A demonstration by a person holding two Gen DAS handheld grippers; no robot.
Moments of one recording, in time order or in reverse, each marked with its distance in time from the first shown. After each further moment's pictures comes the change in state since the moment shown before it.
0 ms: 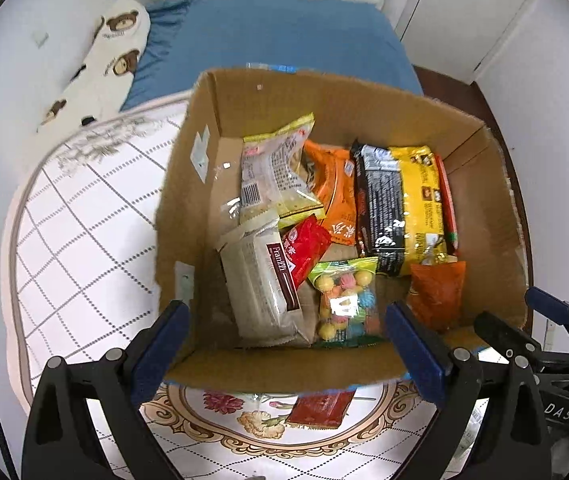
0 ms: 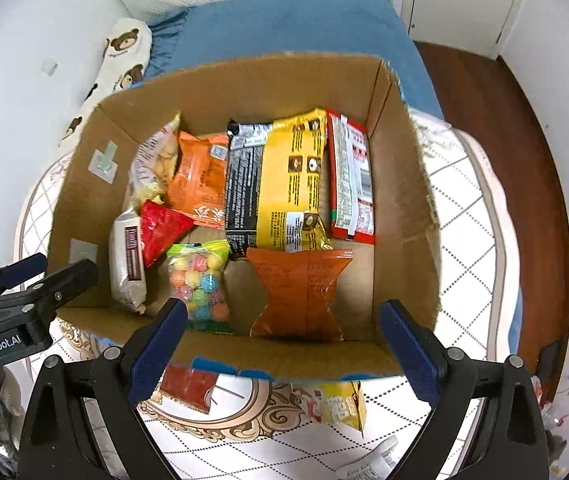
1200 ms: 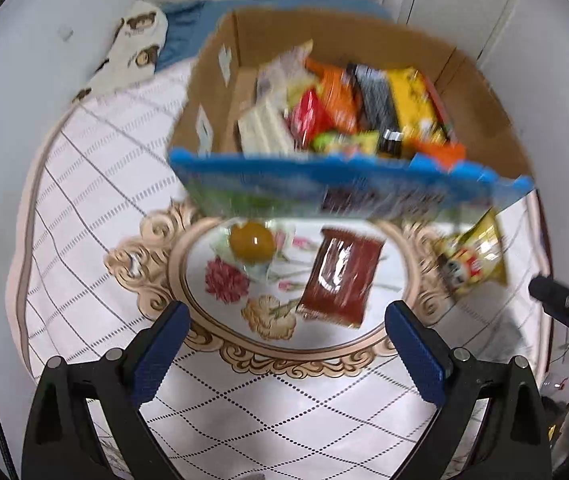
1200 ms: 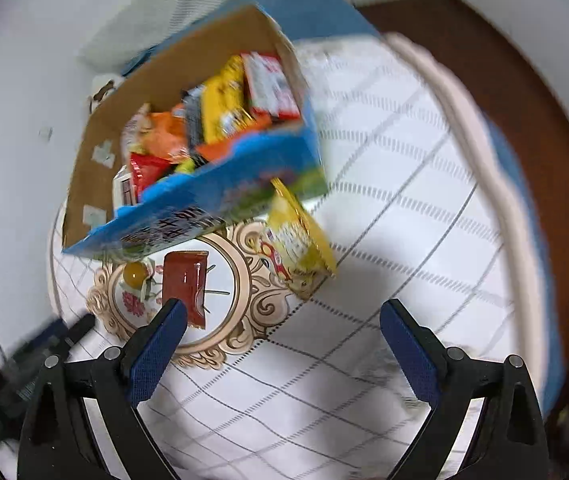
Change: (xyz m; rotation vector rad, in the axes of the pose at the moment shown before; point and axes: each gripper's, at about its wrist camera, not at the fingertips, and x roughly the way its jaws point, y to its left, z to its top) left arm 0.007 -0.014 -0.137 0.017 -0.012 0.093; right arm 0.005 -0.082 -0.150 0.378 0.006 0.200
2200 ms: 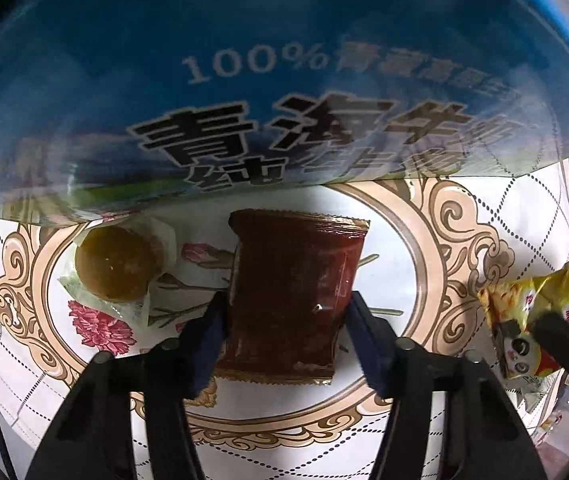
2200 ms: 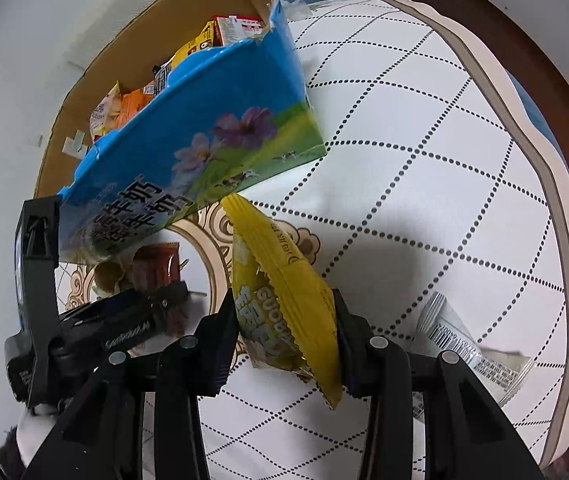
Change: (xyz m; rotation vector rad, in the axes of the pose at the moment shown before) left arm 0.121 -0.045 0.021 0.134 0.196 -0.076; right arm 0.057 -0.006 -0.026 -0.023 0.014 -0.017
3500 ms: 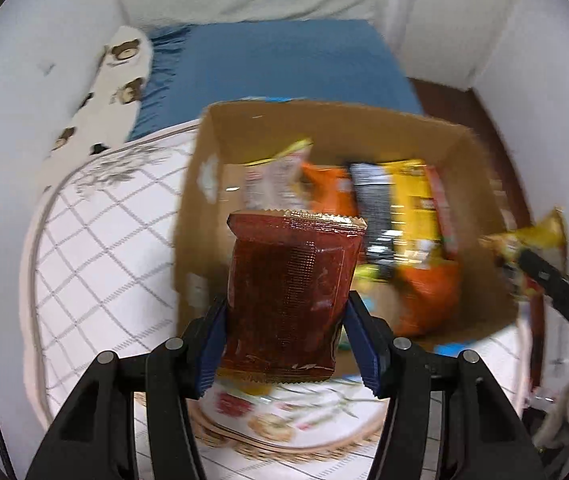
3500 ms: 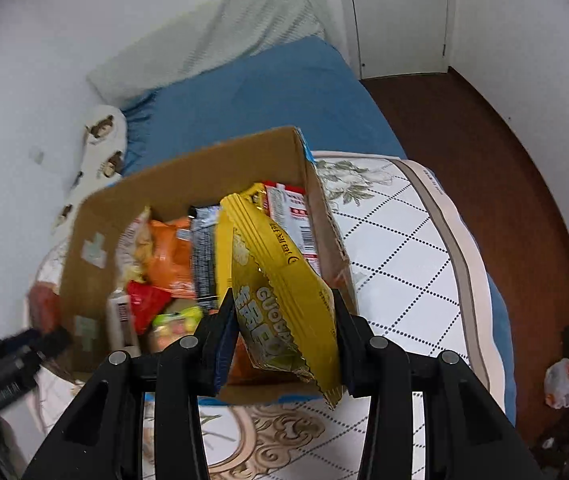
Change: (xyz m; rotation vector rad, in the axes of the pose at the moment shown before) left arm -0.160 0.060 0.093 -0.107 -0.250 0.063; right arm -0.066 0.088 0.148 -0.162 -0.253 -0.174
